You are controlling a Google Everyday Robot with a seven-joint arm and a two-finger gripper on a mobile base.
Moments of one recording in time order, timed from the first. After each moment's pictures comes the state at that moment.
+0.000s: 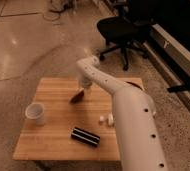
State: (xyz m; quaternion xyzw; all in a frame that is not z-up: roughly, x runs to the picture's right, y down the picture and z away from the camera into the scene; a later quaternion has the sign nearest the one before) arm -0.067 0.012 0.982 -0.25 -0.16 -0.28 0.91
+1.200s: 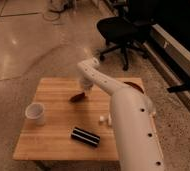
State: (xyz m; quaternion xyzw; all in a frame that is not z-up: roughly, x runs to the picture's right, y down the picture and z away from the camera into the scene) arm -0.053 0.010 0.992 -0.25 -0.15 -0.29 0.91
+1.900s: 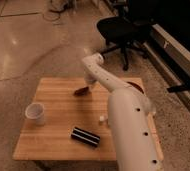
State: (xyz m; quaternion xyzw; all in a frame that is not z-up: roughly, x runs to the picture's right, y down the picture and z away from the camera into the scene) arm -0.018 -0.034 1.012 -0.22 -0.11 -0.24 0.94
